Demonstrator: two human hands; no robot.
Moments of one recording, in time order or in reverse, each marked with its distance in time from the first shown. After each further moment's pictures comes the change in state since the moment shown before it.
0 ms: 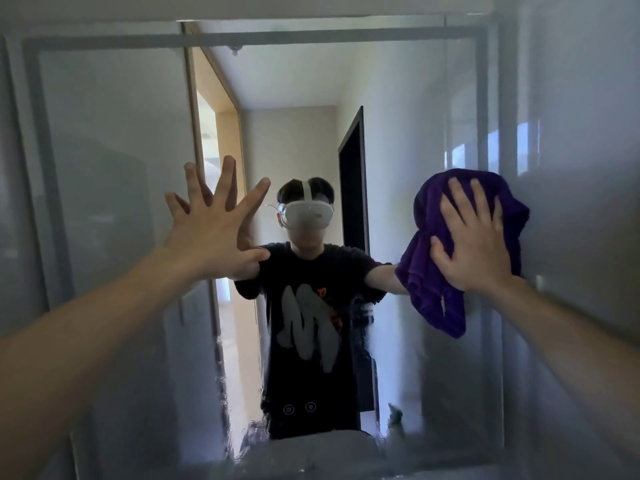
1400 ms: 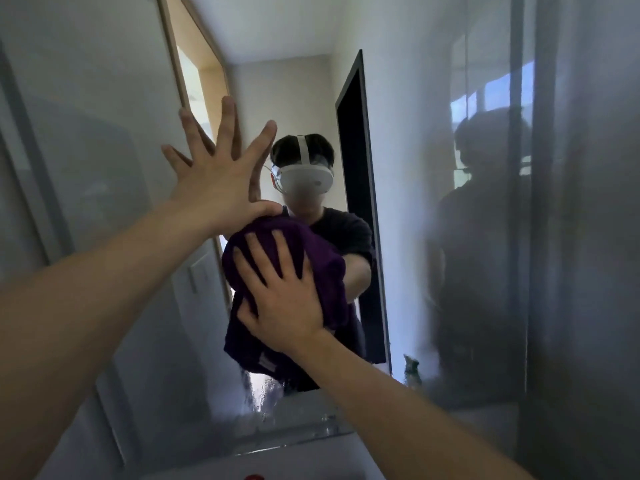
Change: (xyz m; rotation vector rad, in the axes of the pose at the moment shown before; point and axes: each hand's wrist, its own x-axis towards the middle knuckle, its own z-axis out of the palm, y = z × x) left_hand 0.000 -0.006 -0.001 -0.052 0.022 0.025; right_hand -0.074 -0.316 0.066 0.219 -0.154 -0.190
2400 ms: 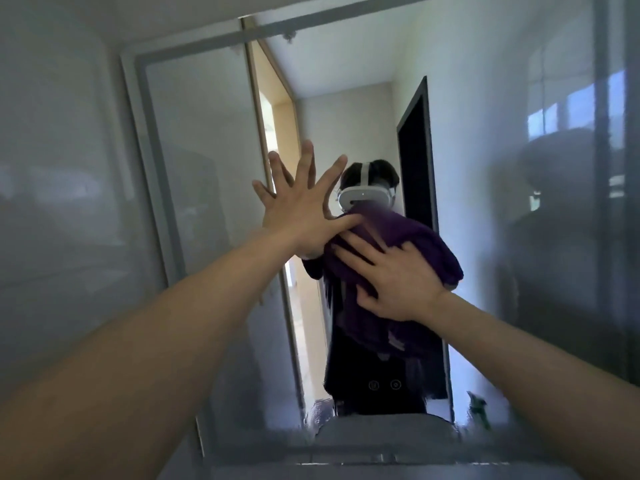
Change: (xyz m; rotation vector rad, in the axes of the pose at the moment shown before) left_hand -0.003 0.011 -0.014 -0.136 -0.044 -0.090; right_hand 0.034 0.098 -0.053 -0.136 0.048 -0.336
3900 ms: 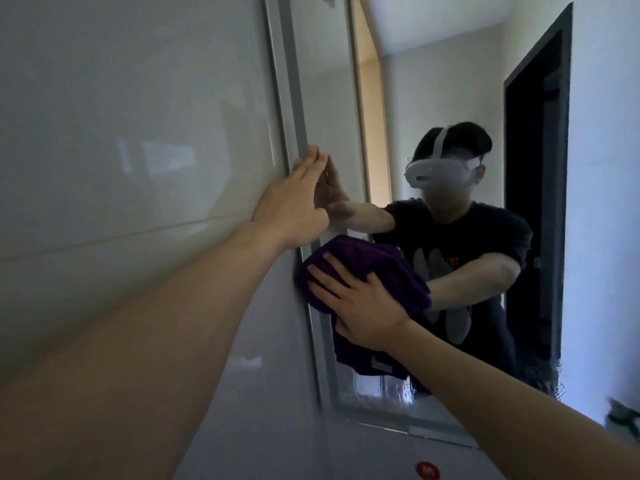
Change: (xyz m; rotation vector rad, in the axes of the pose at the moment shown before) left_hand -0.086 -0.197 -0.033 -0.075 -0.105 -0.146; right_hand 0.094 -0.248 0.086 0.127 -0.105 -0.247
